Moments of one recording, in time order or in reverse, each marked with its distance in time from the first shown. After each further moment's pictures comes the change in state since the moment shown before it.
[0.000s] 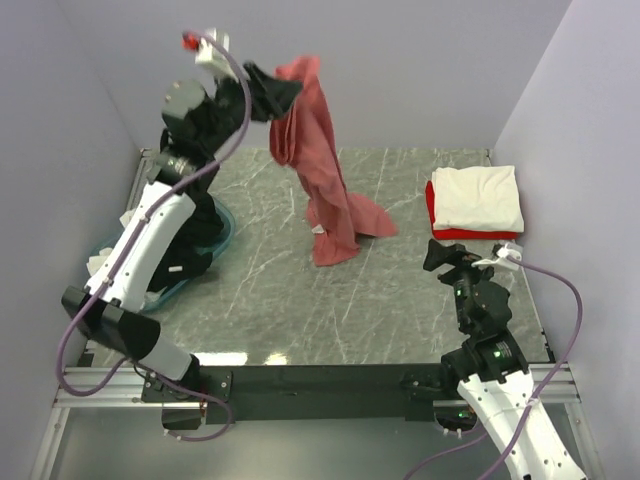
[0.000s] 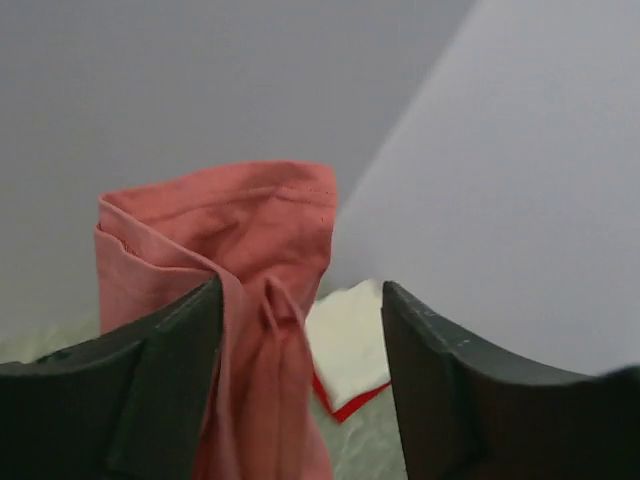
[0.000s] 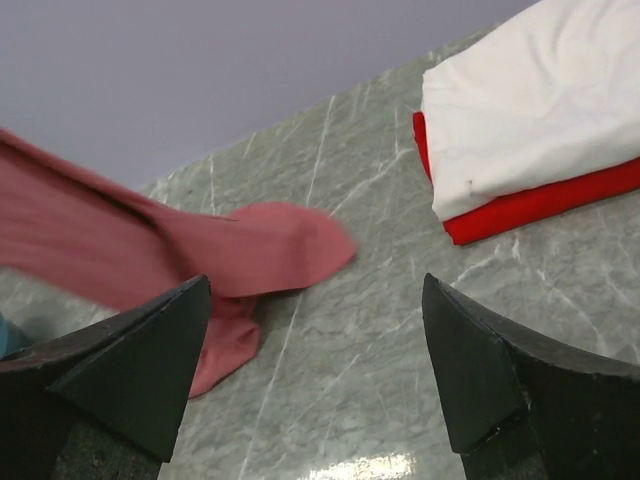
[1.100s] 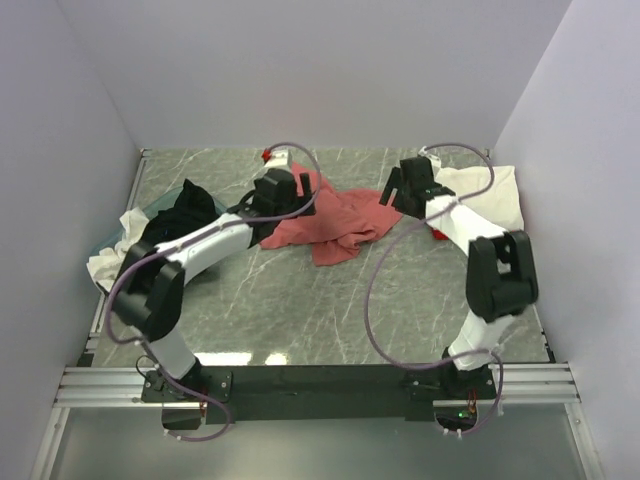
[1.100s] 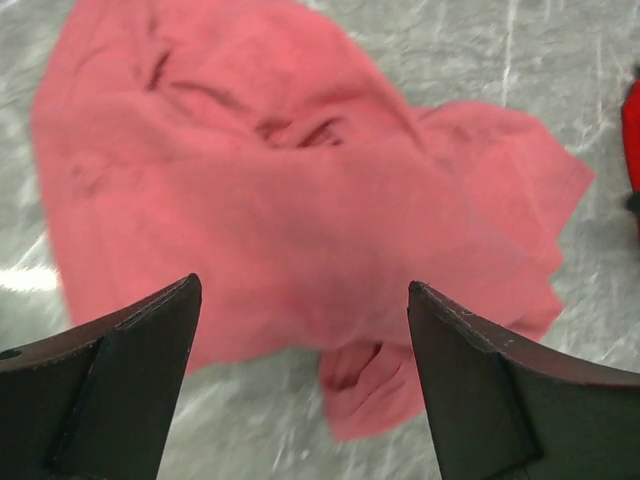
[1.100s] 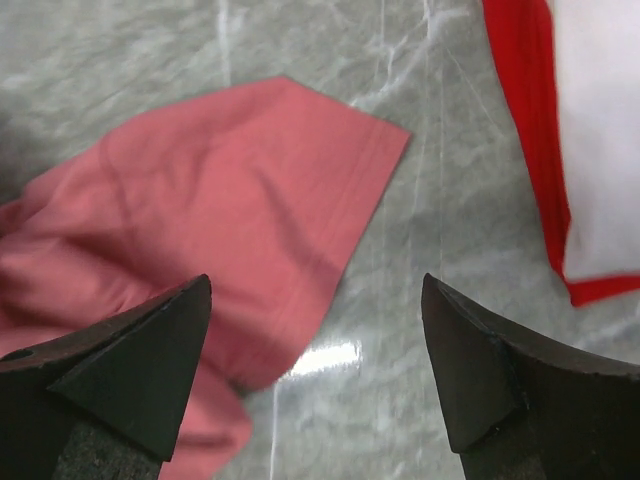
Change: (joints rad) left arm -0.191 0.080 -0.712 -0.062 -0.607 0.048; right arm -0.078 1.448 0.826 -0.108 -0.154 0.058
